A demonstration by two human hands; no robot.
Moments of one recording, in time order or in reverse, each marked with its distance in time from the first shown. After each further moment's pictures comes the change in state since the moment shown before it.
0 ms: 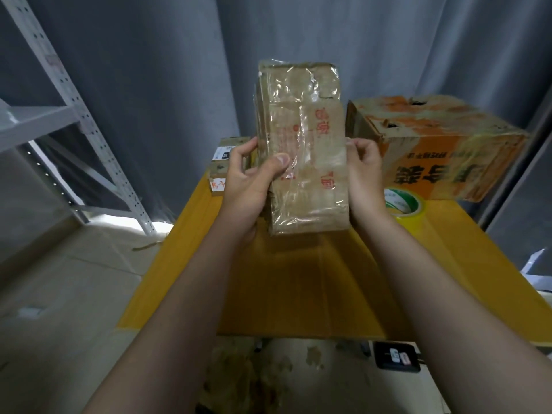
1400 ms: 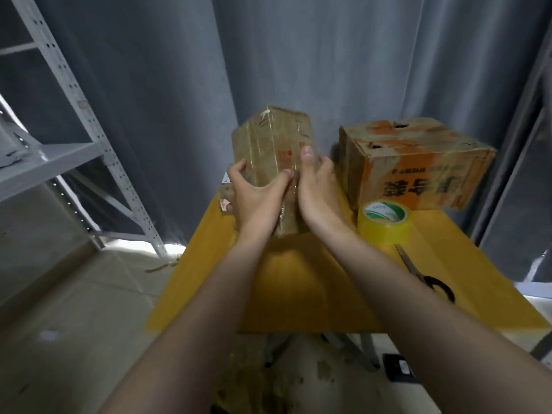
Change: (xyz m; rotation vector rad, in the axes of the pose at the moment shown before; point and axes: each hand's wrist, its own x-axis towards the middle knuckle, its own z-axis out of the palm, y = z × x) left_hand -0.017 0.022 0.027 0.450 0.364 0.056; right_hand -0.047 -0.037 0.030 -0.147 -0.106 0.015
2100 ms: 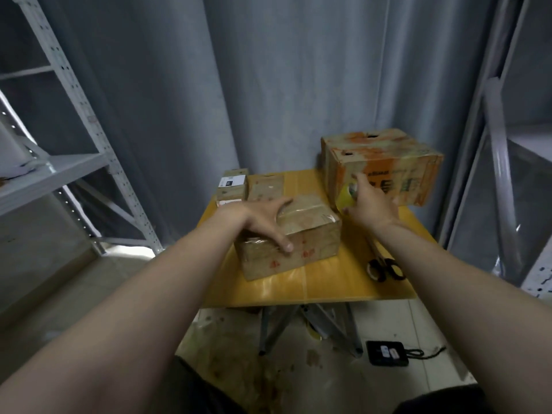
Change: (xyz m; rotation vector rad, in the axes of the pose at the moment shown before) left_hand 0.002 0.029 -0.019 1.171 -1.046 0.228; right_hand 0.017 0.061 -0.130 -0.792 -0.048 -0.042
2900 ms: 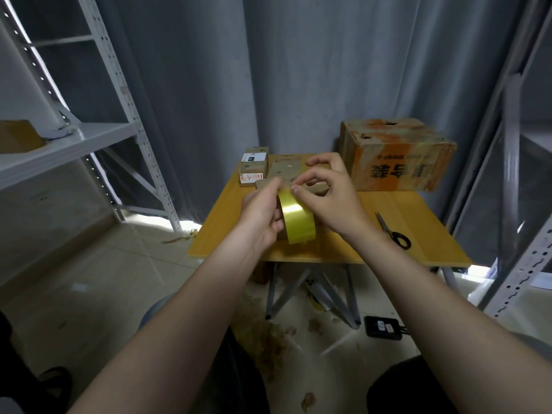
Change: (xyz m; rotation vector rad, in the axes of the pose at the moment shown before) left_hand -0.108 0.032 0.070 -1.815 0.573 -0.211; right_hand -0.135 -0.099 -0.010 0.683 0.009 -0.538
